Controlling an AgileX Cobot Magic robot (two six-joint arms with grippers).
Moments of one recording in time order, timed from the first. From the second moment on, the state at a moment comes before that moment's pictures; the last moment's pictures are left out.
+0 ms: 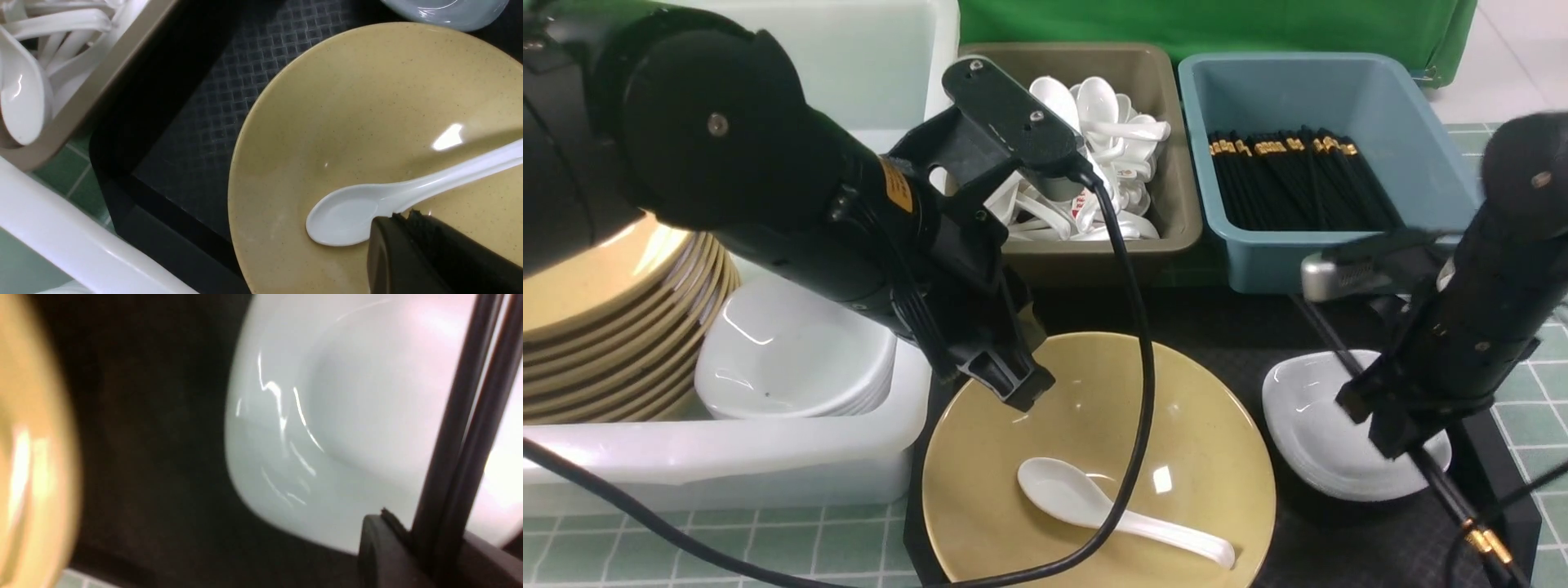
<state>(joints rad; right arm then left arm) 0.25 1.61 -1.10 0.10 1.07 -0.15 -0.64 1.39 -1.19 -0.19 0.88 0.39</state>
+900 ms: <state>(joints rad) 0.13 2.12 -2.03 0.10 0.79 0.03 -0.54 1.65 -1.64 -0.18 0.63 0.30</state>
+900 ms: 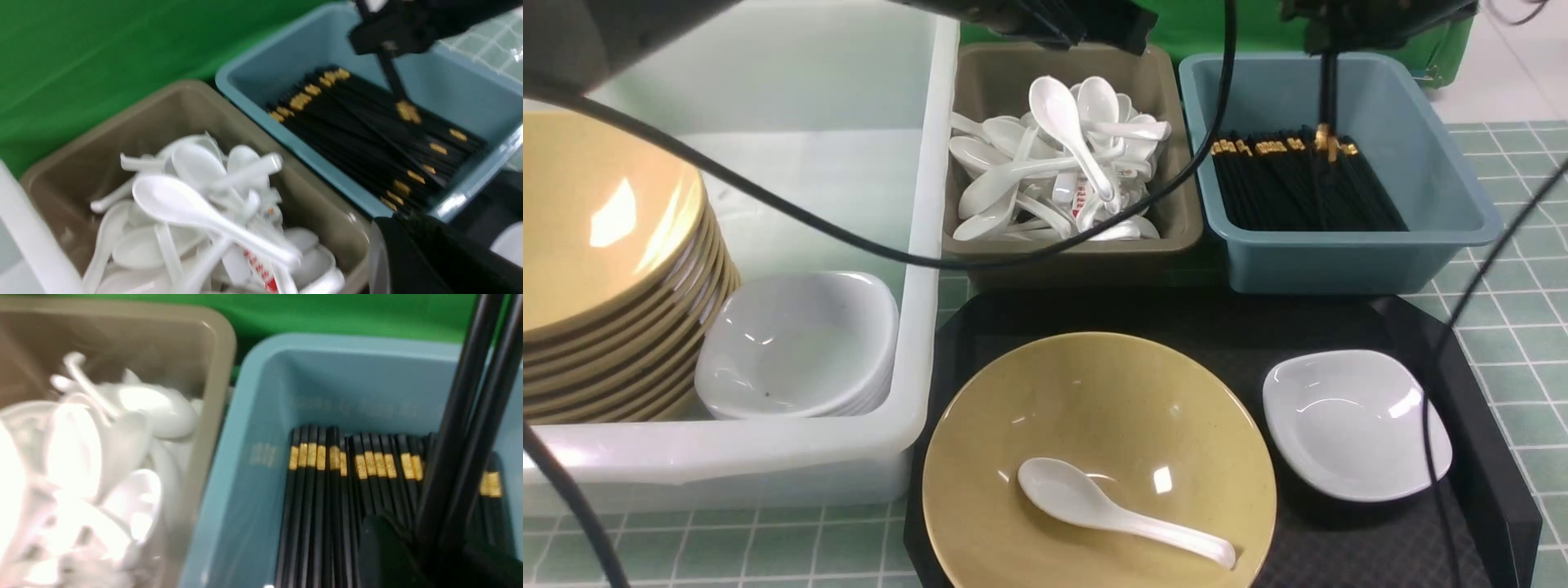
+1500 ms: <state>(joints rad) 0.24 1.98 -2.01 0.10 1.23 -0.22 -0.45 1.11 -1.24 -0.11 0.93 0.28</state>
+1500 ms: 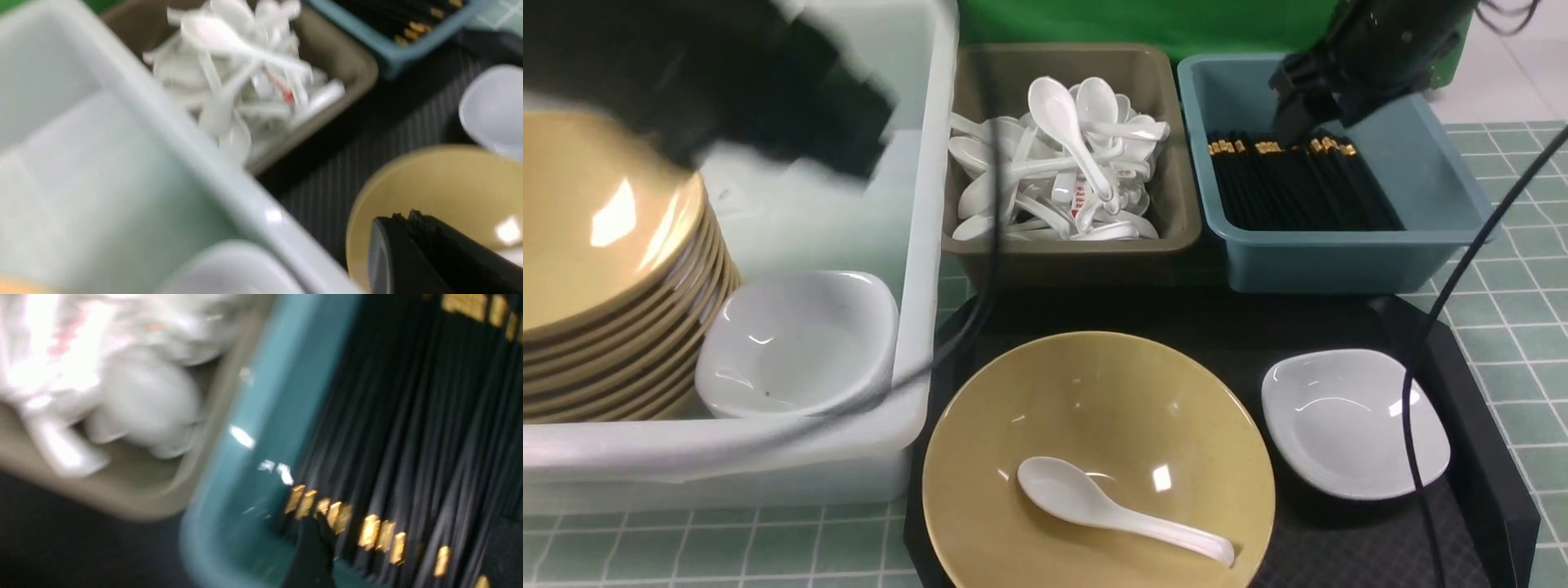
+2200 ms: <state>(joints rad) 0.82 1.78 -1.38 0.08 1.17 -0.43 -0.45 0.75 -0.86 -0.12 0.93 0.26</state>
